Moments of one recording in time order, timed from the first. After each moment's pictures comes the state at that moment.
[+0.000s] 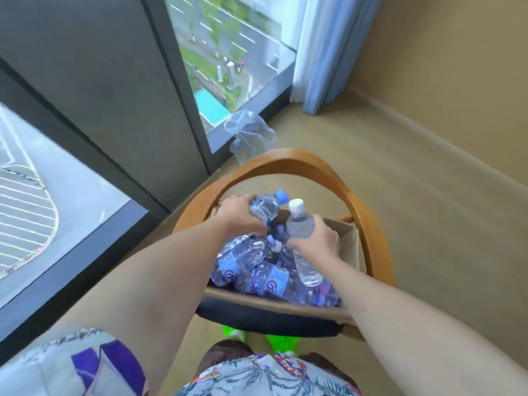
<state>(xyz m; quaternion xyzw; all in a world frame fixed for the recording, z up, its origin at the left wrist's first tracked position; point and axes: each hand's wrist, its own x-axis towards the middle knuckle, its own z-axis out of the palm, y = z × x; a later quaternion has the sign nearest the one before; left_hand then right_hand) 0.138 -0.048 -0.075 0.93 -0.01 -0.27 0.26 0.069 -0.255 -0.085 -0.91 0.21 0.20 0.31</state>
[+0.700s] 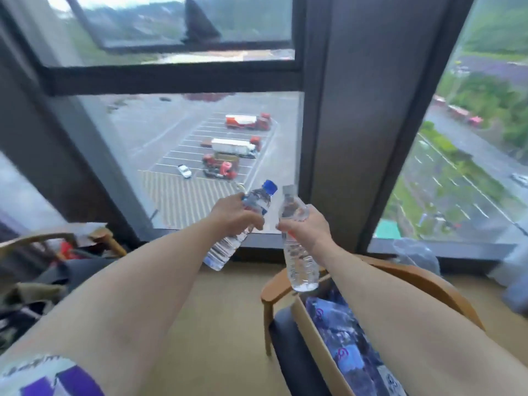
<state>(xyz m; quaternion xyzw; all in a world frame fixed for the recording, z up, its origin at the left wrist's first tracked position) -0.146 0.095 0.127 0.81 0.45 0.12 0.36 0.002 -0.047 0.089 -0.77 -0.28 0.28 0.50</state>
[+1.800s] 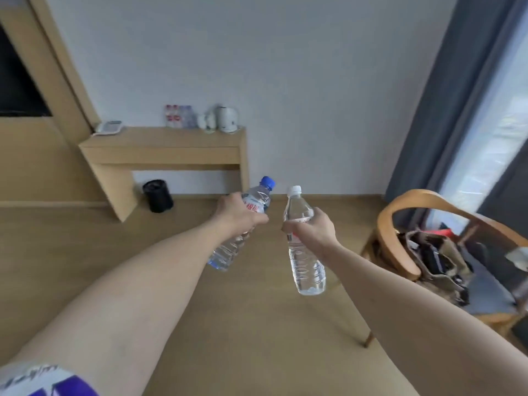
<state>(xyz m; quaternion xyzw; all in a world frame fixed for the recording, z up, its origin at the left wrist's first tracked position) -1.039 -0.306 0.166 0.26 0.88 0.37 0.12 -0.893 -0.168 0.135 -0.38 -0.73 0.53 0.20</state>
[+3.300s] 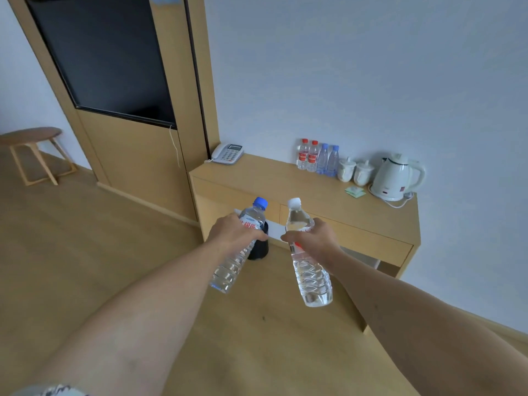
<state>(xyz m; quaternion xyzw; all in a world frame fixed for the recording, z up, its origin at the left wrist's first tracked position) -1.874 -0.362 0.157 0.01 0.91 0.41 0.09 -1.812 -0.157 0.145 -0.21 -0.82 0.53 0.03</state>
